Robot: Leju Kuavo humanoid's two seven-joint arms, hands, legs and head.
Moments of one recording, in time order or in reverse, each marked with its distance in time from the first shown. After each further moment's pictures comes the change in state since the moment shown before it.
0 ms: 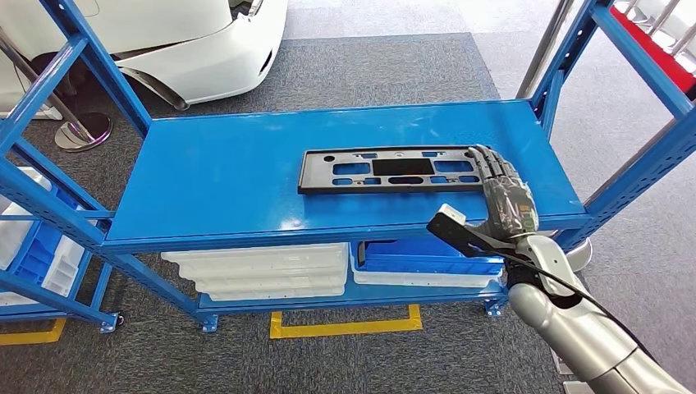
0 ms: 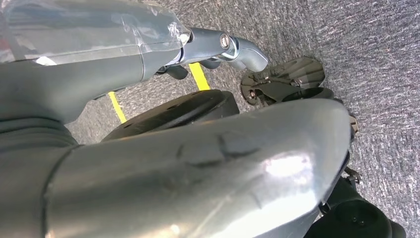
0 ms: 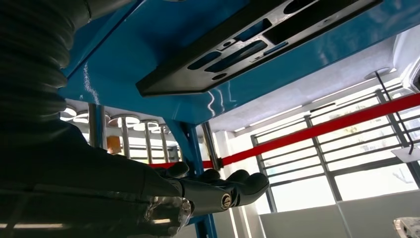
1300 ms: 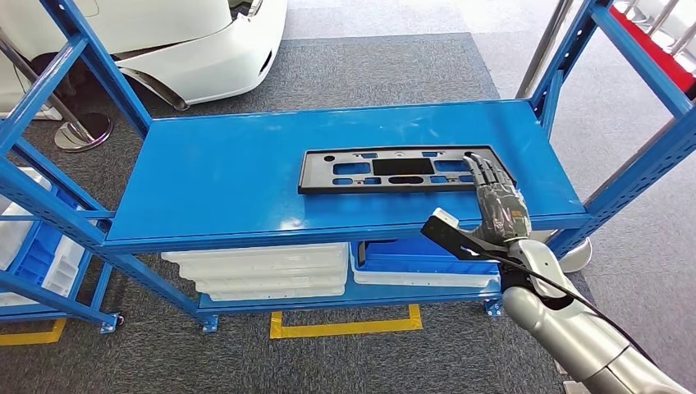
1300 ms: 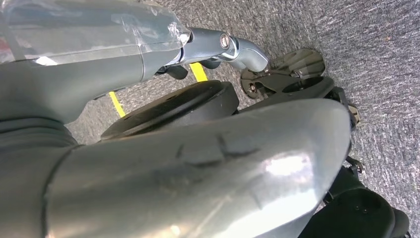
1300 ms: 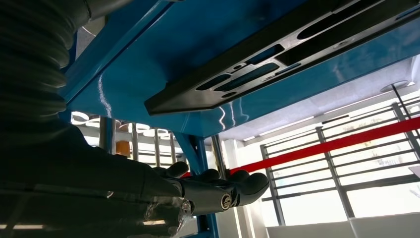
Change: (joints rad) left arm -0.002 0.000 -0.003 0.000 -0.006 -0.035 0.004; right arm -0.017 0.000 0.058 0.046 -0.014 -0.013 0.046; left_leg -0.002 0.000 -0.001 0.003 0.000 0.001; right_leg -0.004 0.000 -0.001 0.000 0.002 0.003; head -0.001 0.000
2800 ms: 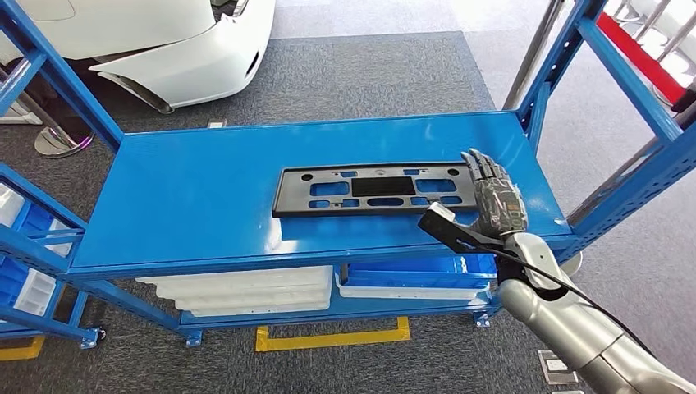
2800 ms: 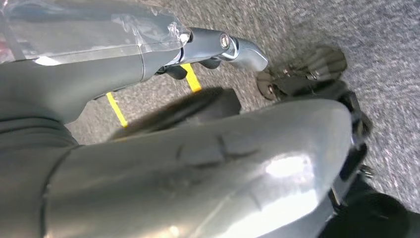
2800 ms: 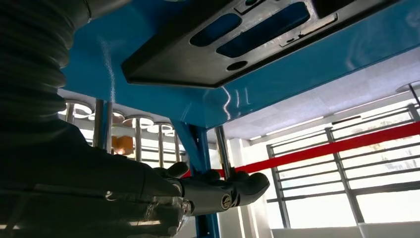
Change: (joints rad) left arm -0.013 0.000 -0.022 0.004 -0.005 -0.006 0.003; right arm -0.017 -0.007 0.014 0.033 0.004 0.001 0.016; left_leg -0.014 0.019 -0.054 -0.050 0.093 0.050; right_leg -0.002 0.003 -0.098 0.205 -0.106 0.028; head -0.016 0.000
